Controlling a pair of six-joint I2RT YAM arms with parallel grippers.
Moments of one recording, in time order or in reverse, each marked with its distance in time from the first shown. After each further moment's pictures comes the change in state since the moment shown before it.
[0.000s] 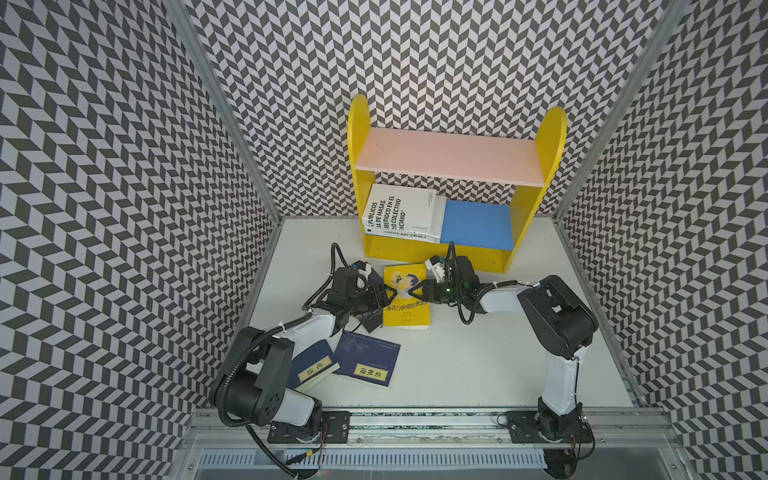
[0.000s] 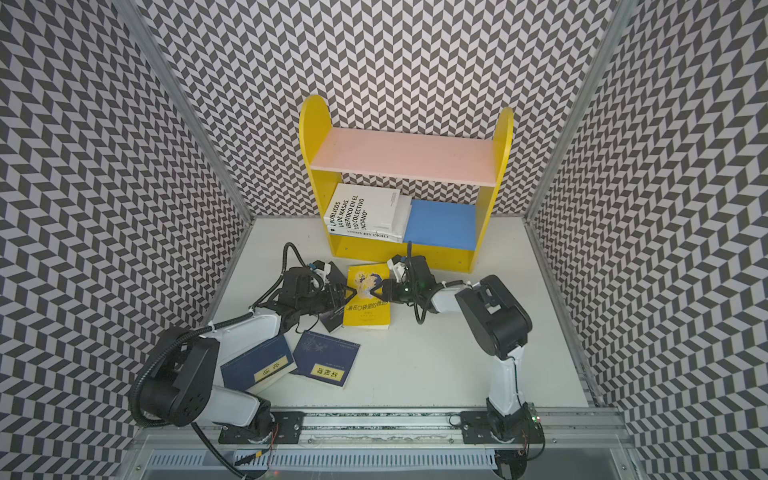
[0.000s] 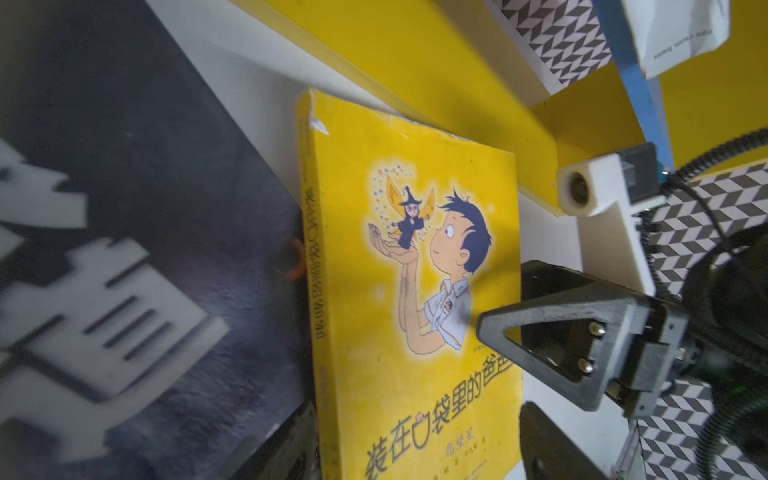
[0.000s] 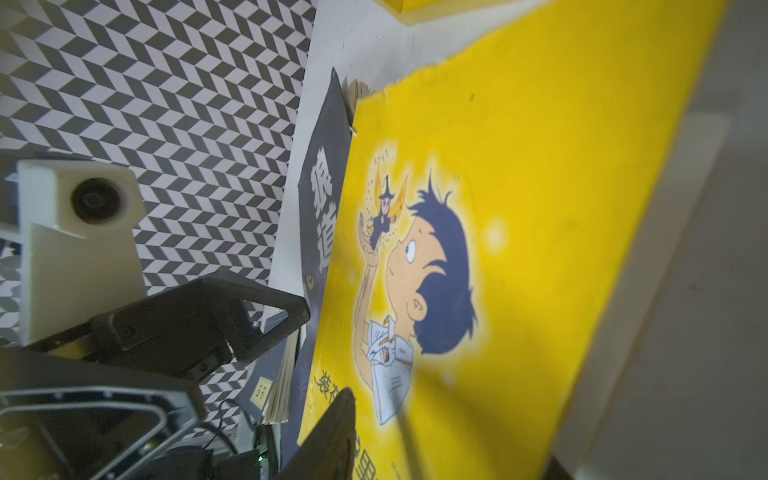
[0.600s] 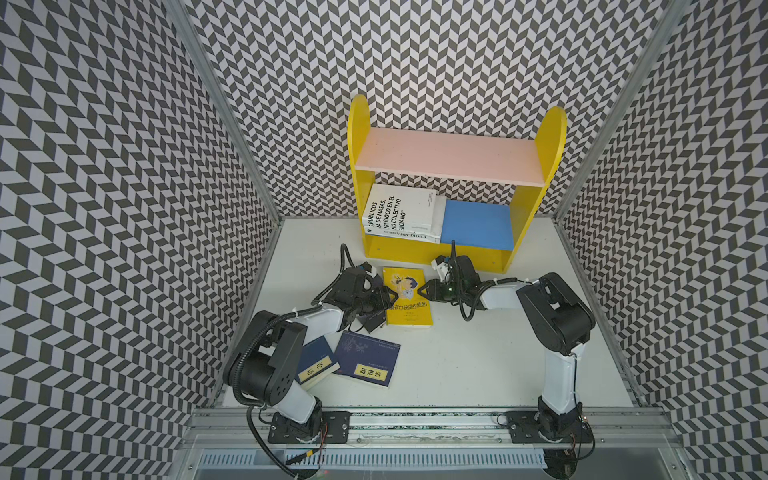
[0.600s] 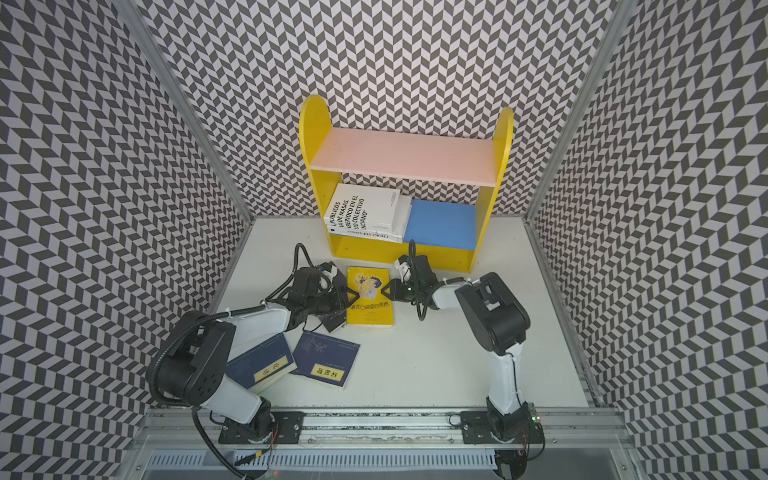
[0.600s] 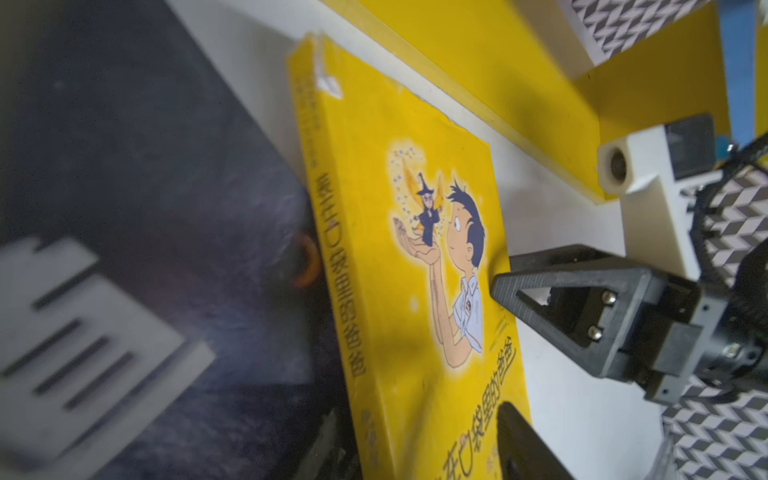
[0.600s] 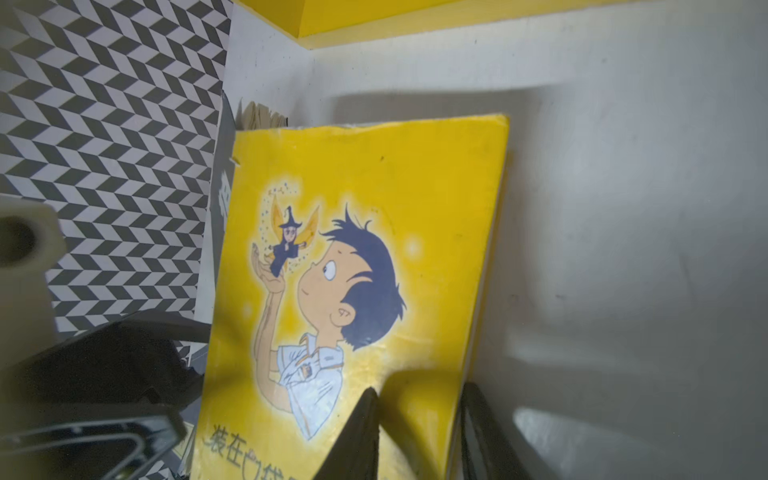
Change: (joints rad) left arm -0.039 0.137 0.045 0.031 -0.006 -0.002; right arm -0.010 0.066 0.043 -0.075 0.094 -0.060
